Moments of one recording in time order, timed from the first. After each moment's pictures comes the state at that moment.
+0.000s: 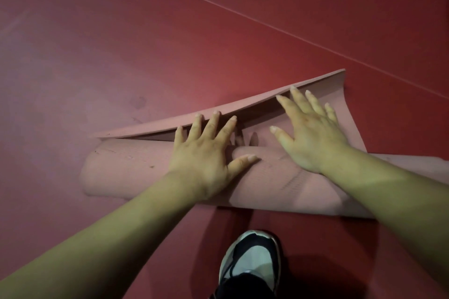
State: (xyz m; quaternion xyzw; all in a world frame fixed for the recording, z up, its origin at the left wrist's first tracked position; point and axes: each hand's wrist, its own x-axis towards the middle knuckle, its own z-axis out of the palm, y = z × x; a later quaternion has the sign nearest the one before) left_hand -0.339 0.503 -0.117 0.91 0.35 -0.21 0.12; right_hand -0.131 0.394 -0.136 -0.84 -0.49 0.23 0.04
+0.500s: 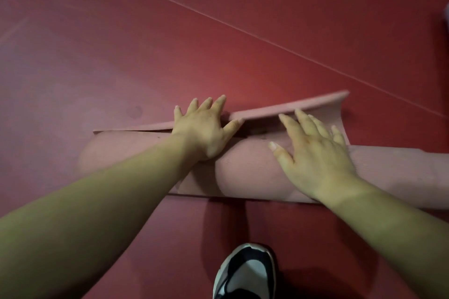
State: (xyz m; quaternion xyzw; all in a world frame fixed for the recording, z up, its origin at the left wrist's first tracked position) left_hand -0.290 0.568 -0.130 0.89 0.40 -0.16 0.17; right_hand -0.148 0.378 -0.110 -0.87 -0.46 0.20 0.01
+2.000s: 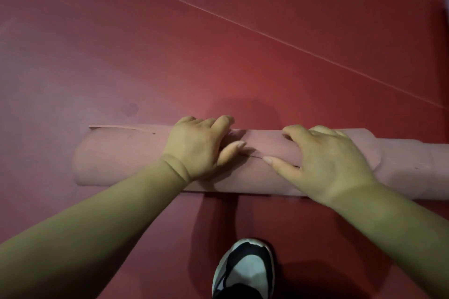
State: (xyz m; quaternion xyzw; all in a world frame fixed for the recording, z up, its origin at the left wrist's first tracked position) left_hand -0.324 0.540 -0.136 0.98 0.16 0.14 0.05; right_hand -0.146 0.357 -0.095 -0.83 -0.54 0.10 0.08
